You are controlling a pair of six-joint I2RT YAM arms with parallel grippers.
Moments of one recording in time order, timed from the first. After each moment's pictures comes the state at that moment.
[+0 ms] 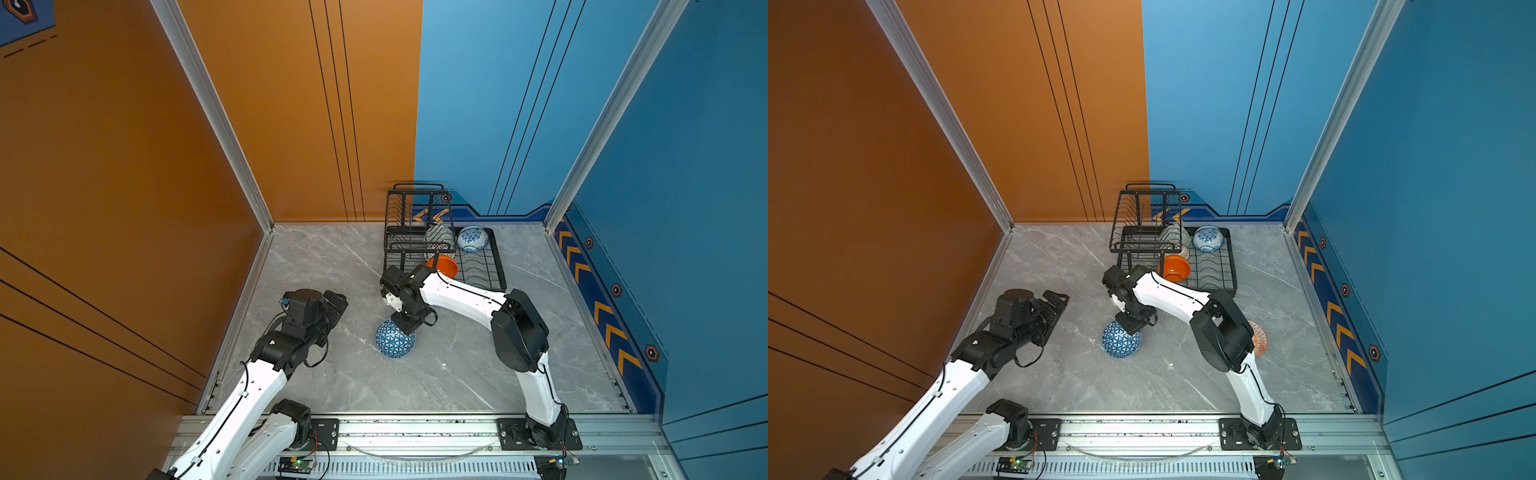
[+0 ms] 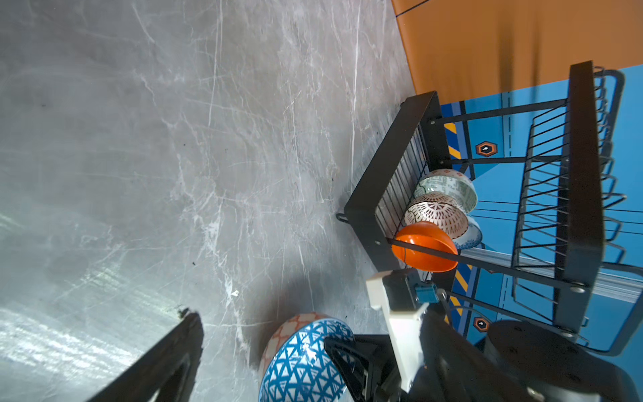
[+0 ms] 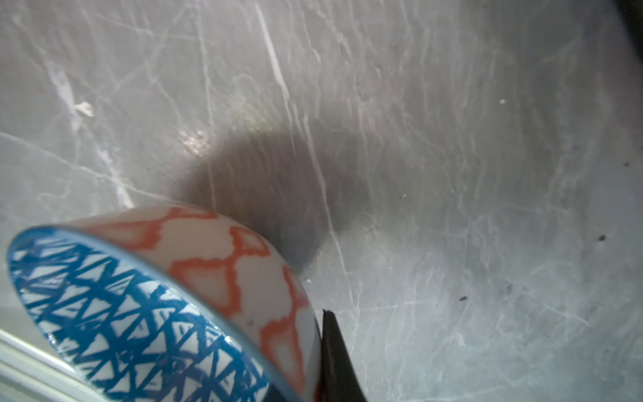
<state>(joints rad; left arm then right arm) -0.33 0.82 0.66 -0.57 -0.02 -1.28 0.85 2.14 1.74 -1.11 -0.07 0.12</state>
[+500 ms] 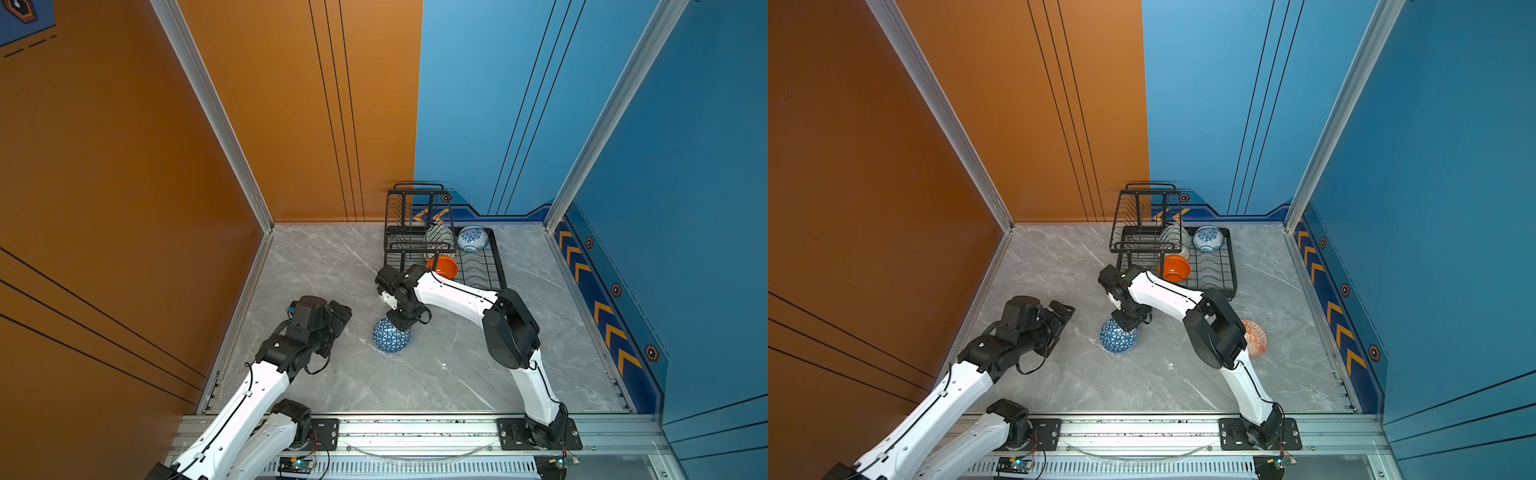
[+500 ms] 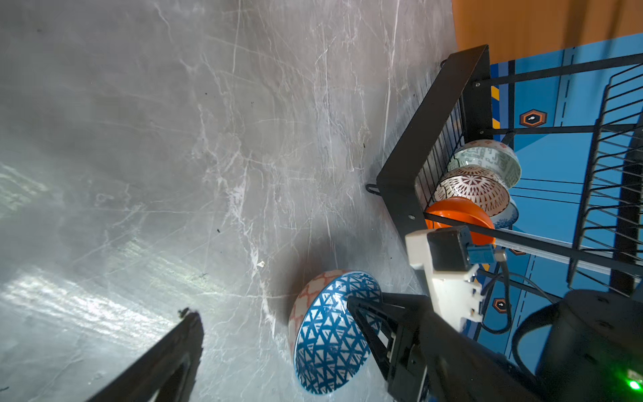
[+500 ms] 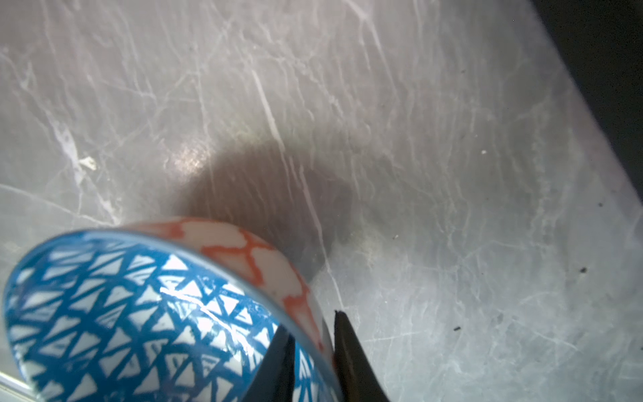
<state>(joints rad) -0.34 0.84 0.62 -0.59 0.06 -1.26 0.86 2.19 1.81 -1.10 -0.02 0.14</state>
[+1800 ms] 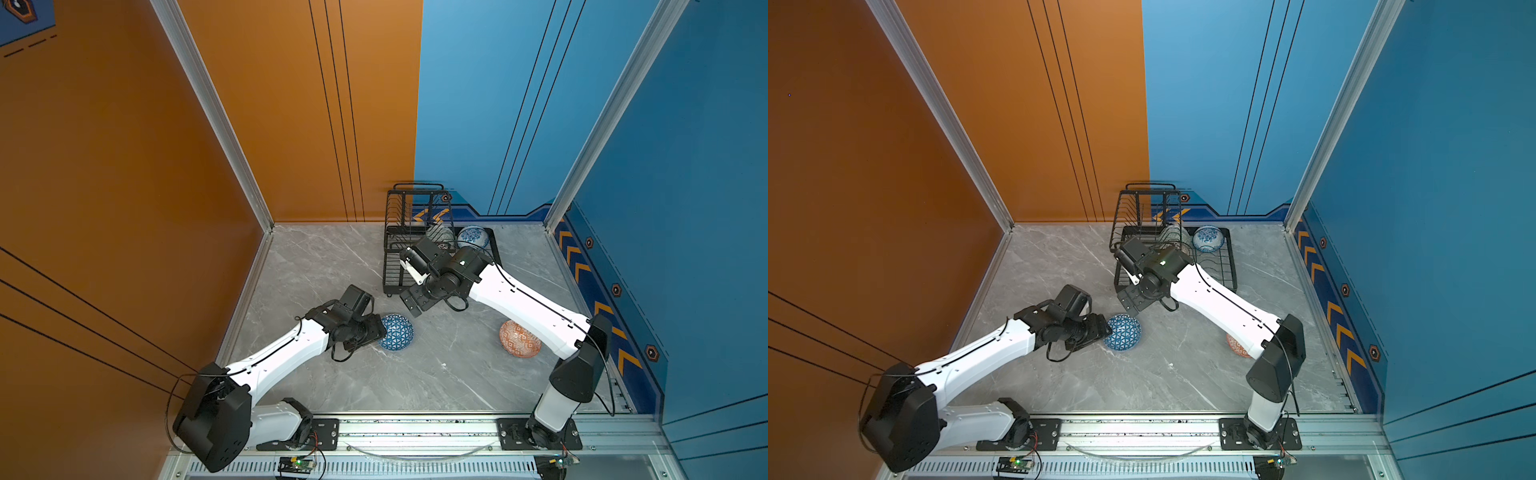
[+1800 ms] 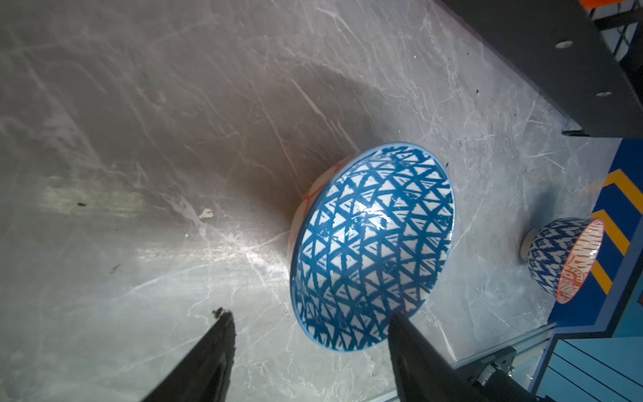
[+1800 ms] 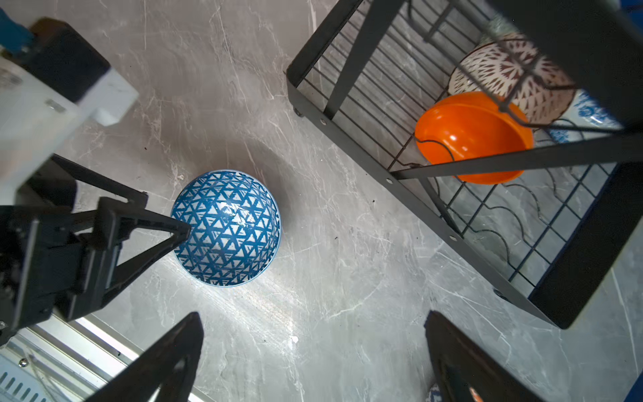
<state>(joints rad) -0.59 1.31 0.81 -0.61 0.17 -0.90 0.84 1.70 1.77 -1.19 0.16 0.17</state>
